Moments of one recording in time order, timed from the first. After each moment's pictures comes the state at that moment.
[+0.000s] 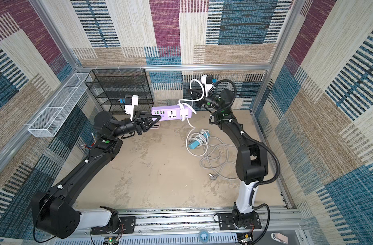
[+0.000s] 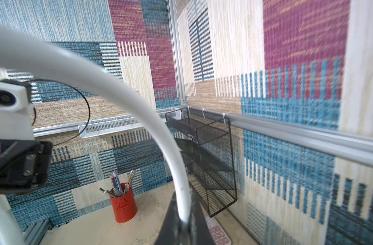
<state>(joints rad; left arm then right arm) -0.31 1.33 1.18 0.44 0.96 -0.57 0.18 1.84 1.62 0.64 -0.90 0.41</state>
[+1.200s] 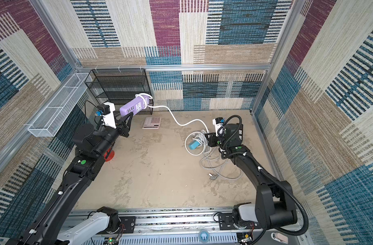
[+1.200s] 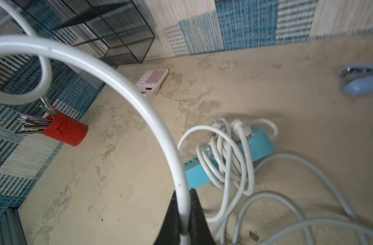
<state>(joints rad) -0.27 0.99 1.06 0.01 0.11 -0.05 0.15 1.35 0.83 -0.04 -0.46 0.26</state>
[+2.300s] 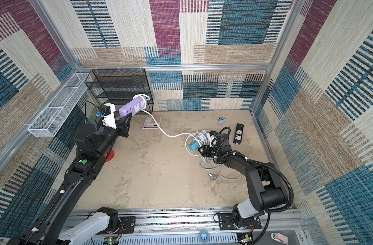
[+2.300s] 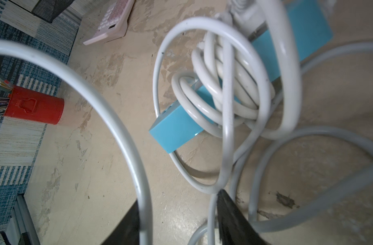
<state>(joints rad) -0.24 1.00 1.04 0.02 0.13 -0.03 0.22 1.50 0.73 0.03 -0.45 0.36</state>
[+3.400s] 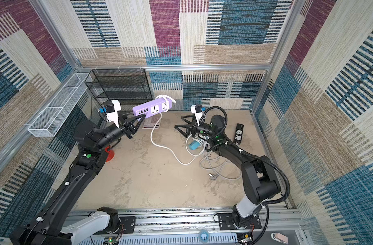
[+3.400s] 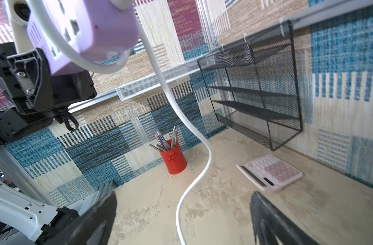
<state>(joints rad) -0.24 1.08 1.07 0.25 0.67 -0.29 0.36 1.65 1.06 0.80 -0.90 0.47</state>
